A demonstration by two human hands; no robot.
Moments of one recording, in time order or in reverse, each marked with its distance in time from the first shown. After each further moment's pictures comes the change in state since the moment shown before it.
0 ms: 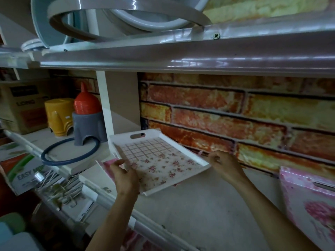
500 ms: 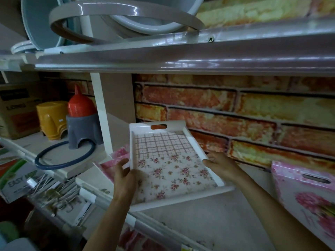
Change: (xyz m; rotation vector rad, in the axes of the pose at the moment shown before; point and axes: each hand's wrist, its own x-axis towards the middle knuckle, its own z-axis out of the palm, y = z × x) left_hand -0.006 0.000 -0.016 0.135 -0.216 0.038; right_hand -0.020 -0.013 -0.015 0.069 -0.213 0.099
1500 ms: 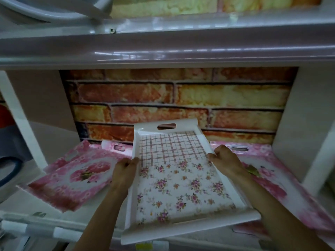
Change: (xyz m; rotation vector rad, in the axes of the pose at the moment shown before) left_hand -0.019 -0.002 0.125 0.245 -0.344 0.035; right_hand -0.088 0.112 -0.080 -0.030 0.346 0.353
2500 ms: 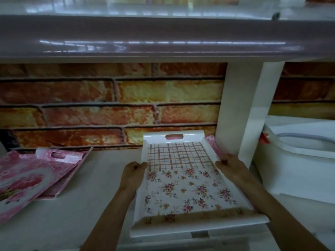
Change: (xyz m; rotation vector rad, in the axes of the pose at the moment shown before) left_hand -0.054 0.027 0.188 0.047 -0.304 0.040; right_hand -0.047 0.160 -0.112 -0.057 0.096 0.264
